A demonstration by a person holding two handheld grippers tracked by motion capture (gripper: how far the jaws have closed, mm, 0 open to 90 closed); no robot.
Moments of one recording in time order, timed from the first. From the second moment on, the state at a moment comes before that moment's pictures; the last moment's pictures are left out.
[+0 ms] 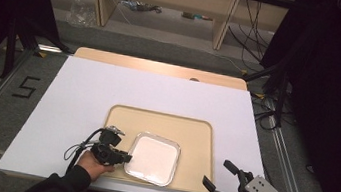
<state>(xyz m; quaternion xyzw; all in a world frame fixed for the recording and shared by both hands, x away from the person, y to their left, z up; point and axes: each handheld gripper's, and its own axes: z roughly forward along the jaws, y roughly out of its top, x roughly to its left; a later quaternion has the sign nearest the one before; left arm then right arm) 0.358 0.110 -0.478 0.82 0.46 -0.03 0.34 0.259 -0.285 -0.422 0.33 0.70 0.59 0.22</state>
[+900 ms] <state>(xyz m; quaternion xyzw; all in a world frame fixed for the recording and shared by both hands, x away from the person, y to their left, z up) 0.342 0.105 -0.478 0.81 0.47 -0.07 0.35 0.259 -0.286 -0.421 0.33 0.71 0.58 0.22</state>
